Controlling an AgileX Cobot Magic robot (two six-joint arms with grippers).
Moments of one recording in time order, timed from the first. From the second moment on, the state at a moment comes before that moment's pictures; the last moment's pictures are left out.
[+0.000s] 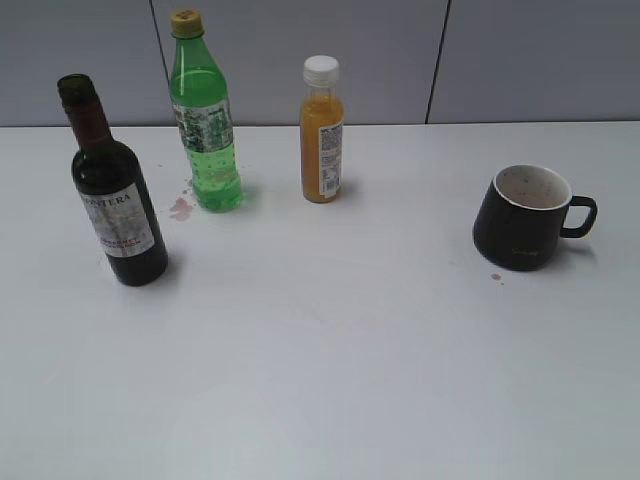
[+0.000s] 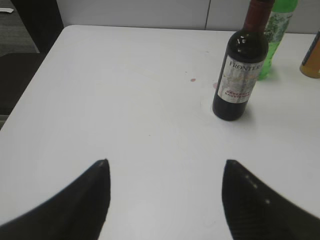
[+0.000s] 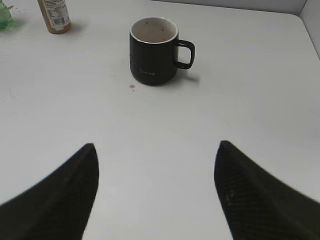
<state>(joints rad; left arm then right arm) 0.04 0.00 -0.51 -0.10 1.05 0.09 0.18 0.00 -0.42 -0.01 0.94 -0.01</state>
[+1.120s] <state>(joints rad) 0.04 0.00 -0.51 -0.10 1.05 0.09 0.18 0.28 -0.39 0.02 0.33 -0.01</state>
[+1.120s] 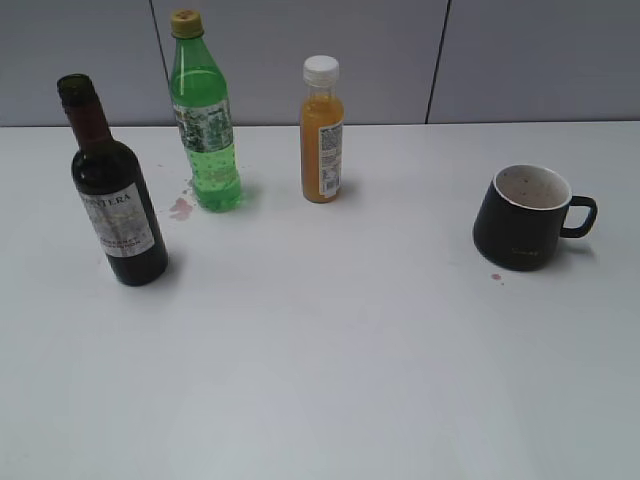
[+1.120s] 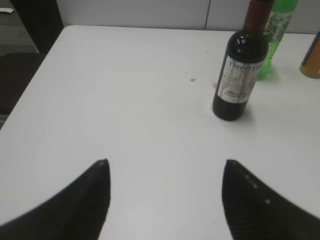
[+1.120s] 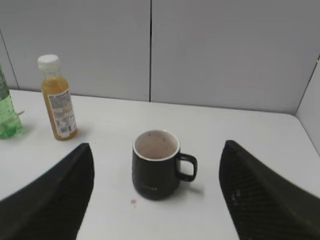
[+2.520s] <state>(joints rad) 0.04 0.00 -0.51 -0.10 1.05 0.09 0.06 1.63 -0.12 -0.06 -1.20 0.00</state>
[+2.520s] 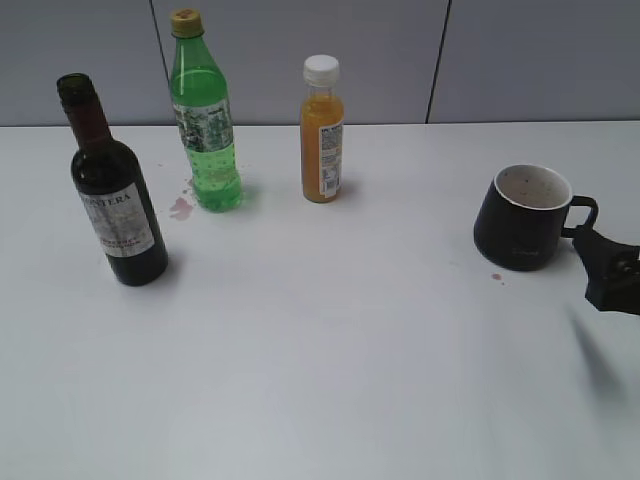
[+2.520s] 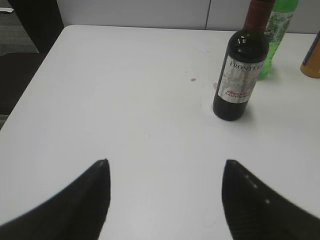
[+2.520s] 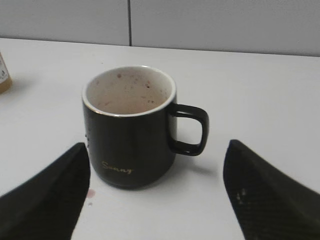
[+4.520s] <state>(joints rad) 0.04 0.00 -0.51 -0.10 1.05 0.09 -0.24 2.07 -0.48 -0.39 -1.21 0.06</state>
